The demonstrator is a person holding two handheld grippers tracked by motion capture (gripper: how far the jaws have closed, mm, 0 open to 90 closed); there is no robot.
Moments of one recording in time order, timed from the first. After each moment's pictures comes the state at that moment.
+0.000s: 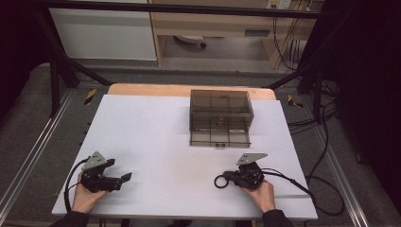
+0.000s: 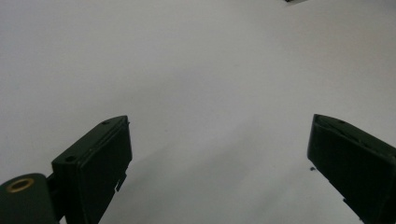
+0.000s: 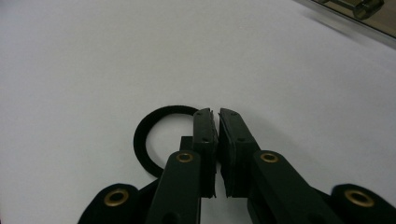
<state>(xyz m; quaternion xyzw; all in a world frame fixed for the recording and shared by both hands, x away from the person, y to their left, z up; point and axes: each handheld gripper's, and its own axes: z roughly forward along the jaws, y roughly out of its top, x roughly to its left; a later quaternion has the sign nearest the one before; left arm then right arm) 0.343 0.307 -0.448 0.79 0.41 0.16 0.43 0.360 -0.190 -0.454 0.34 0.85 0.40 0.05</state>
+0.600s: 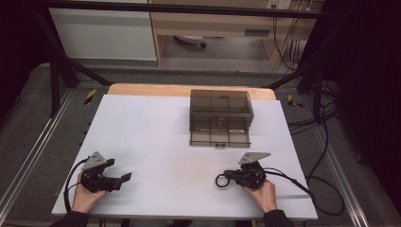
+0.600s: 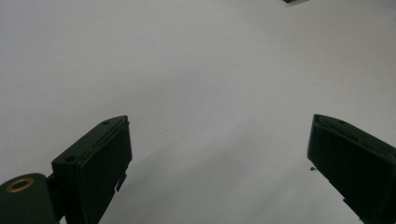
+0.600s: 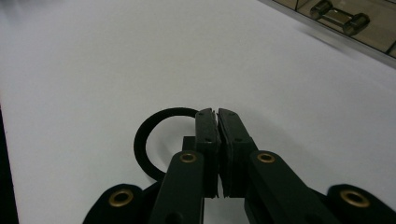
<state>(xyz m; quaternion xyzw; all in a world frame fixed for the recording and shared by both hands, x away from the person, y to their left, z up) 0.342 0.307 -0.448 0.79 0.41 0.16 0.43 0.359 -0.194 -0.447 0.33 0.85 0.41 0.05</state>
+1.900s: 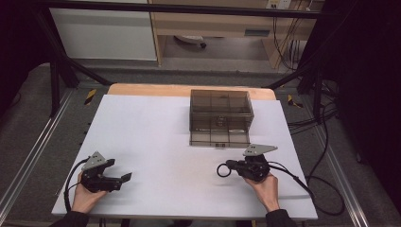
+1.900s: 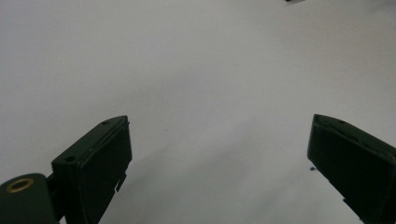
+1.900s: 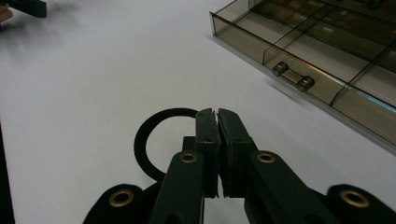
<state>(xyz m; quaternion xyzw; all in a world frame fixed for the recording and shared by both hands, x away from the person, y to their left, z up) 0.343 0.307 -0.448 0.79 0.41 0.16 0.43 0.367 -0.199 -0.419 0.34 0.82 0.44 0.09</state>
